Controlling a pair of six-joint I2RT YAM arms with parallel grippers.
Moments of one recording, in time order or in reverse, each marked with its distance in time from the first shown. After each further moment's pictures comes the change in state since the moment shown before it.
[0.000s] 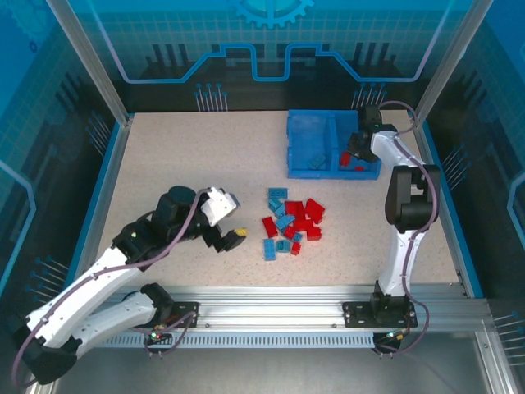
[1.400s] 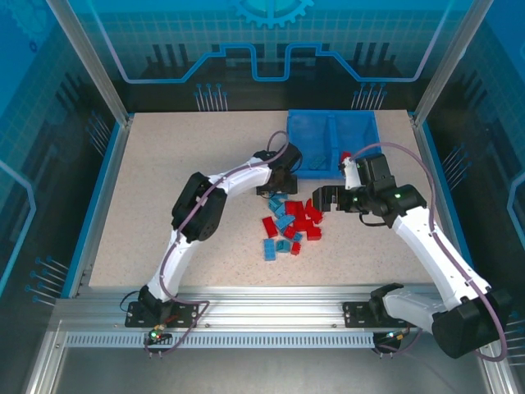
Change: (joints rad) left arm -0.002 1.487 1.017 -0.219 -0.300 -0.922; right arm 0.296 -0.948 -0.639 -0.166 -0.391 -0.139
